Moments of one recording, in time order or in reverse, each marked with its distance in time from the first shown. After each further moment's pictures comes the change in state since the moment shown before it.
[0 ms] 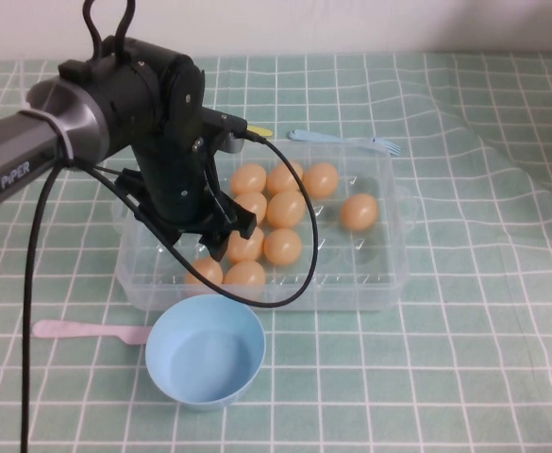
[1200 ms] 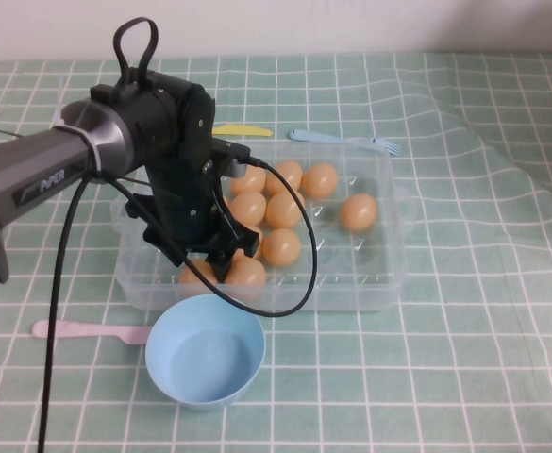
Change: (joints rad) right arm 0.000 0.000 0.000 0.000 0.000 0.000; left arm 0.011 0.098 -0.008 -0.021 -0.012 -0.003
